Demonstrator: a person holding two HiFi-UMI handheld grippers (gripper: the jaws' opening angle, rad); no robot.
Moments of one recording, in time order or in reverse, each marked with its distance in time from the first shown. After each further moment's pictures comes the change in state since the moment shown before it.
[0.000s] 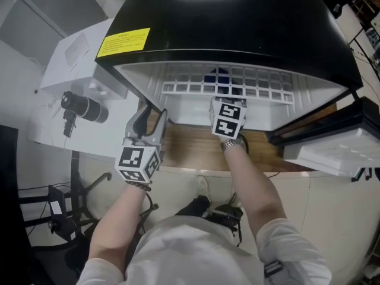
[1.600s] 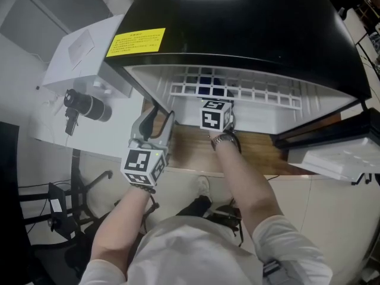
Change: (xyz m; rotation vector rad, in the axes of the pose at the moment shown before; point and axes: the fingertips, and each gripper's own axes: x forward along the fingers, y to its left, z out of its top) left arm -0.001 0.000 0.000 0.006 -0.009 -0.014; right arm 0.038 0.045 -0.069 -0.091 0.271 -0.004
